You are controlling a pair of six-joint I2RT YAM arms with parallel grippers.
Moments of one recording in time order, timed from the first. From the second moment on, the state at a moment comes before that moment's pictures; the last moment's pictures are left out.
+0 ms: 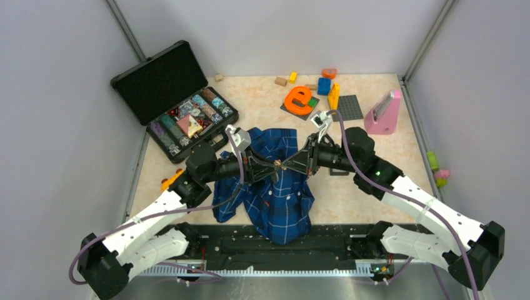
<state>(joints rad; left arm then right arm) -0.68 0.90 0.64 0.28 0.65 -0.29 0.75 0.97 0.85 -0.08 -0.46 0.58</state>
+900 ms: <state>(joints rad) -0.68 0.85 0.58 0.26 0.53 -0.22 0.73 1.00 0.85 -0.11 -0.49 0.65</state>
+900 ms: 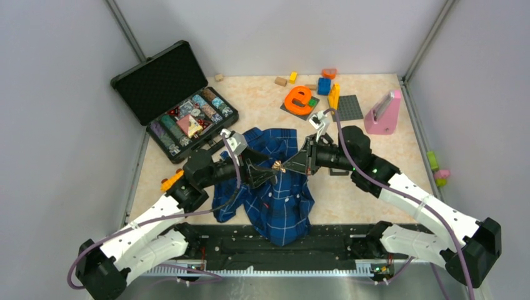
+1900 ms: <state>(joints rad) -0.69 0.94 0.62 0.26 0.61 -0.21 0.73 1.01 0.85 -0.15 -0.48 0.61</state>
